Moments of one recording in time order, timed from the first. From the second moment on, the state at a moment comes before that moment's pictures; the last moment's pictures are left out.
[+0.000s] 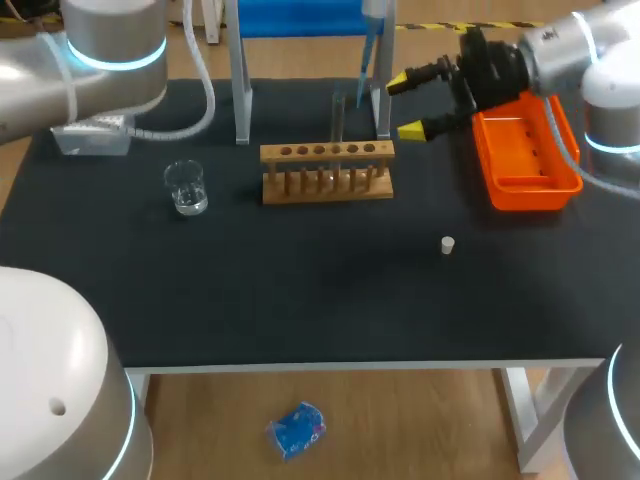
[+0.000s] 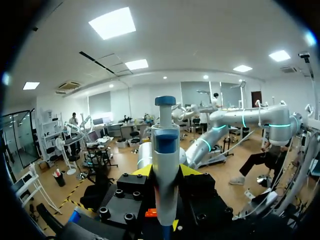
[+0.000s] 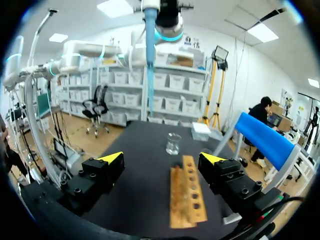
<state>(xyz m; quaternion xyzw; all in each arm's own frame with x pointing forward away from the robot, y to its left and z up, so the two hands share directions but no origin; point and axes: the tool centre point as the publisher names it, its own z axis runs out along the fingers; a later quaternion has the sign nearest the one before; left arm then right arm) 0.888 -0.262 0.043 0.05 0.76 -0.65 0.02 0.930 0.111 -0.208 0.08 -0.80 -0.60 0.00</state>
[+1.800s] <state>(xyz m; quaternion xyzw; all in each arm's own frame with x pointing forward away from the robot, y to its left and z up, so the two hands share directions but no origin) 0.815 -0.260 -0.071 0.00 0.74 -0.67 0.03 0.831 0.114 -0.188 0.03 -0.72 -0.69 0.03</state>
